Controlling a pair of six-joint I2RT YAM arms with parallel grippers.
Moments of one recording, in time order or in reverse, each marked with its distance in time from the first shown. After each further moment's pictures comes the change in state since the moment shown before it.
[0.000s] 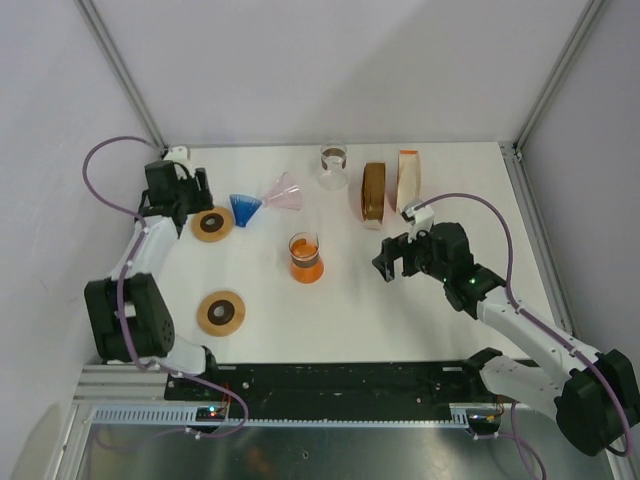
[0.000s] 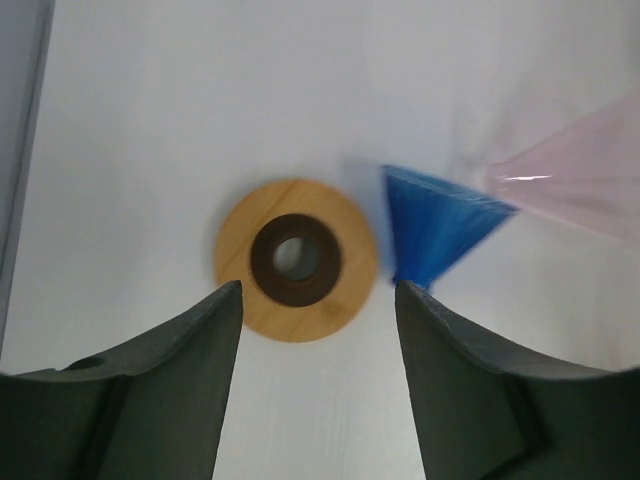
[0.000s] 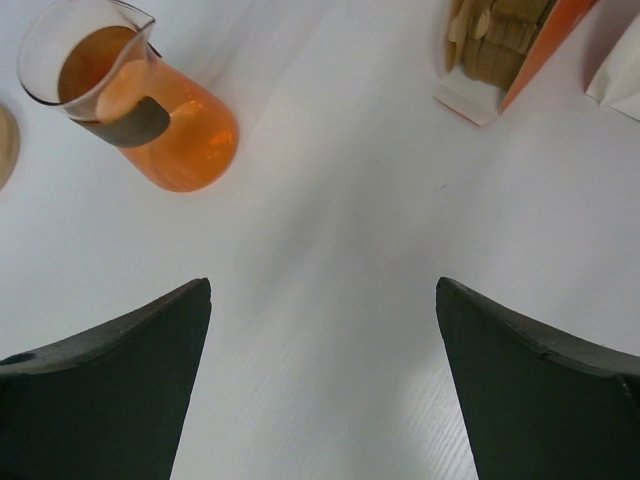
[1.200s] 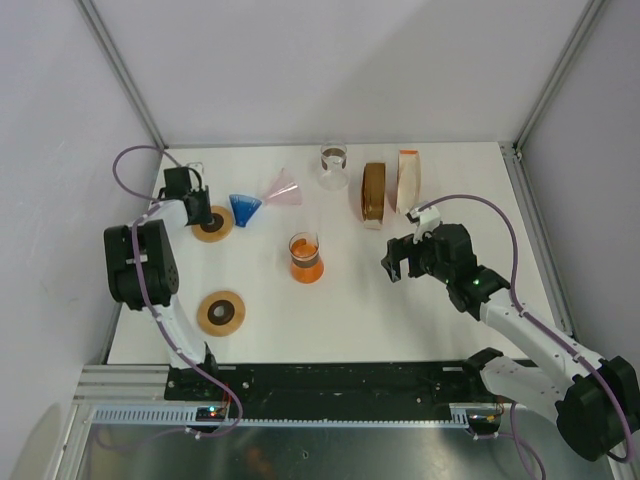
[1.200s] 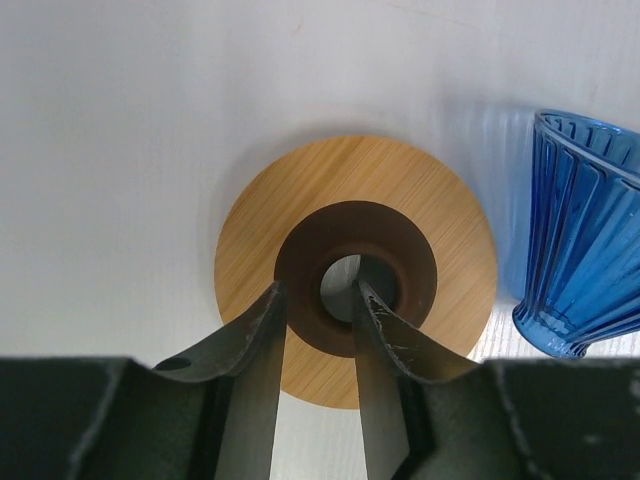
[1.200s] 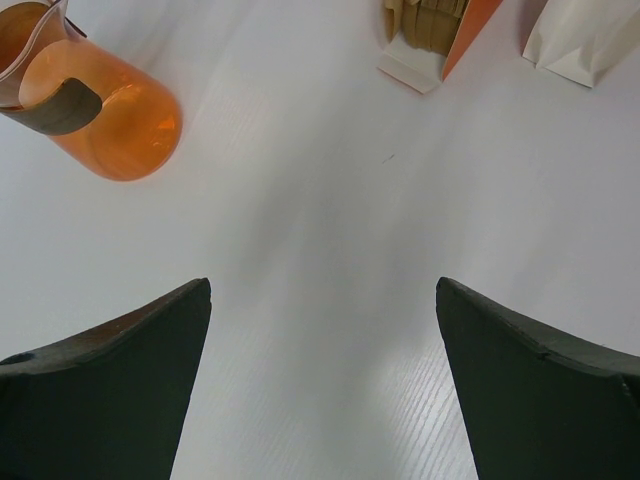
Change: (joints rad) left arm 0.061 0.426 0.121 -0.022 -0.074 0.079; right arm -0.021 -0.028 0.000 -0.085 0.093 -0.029
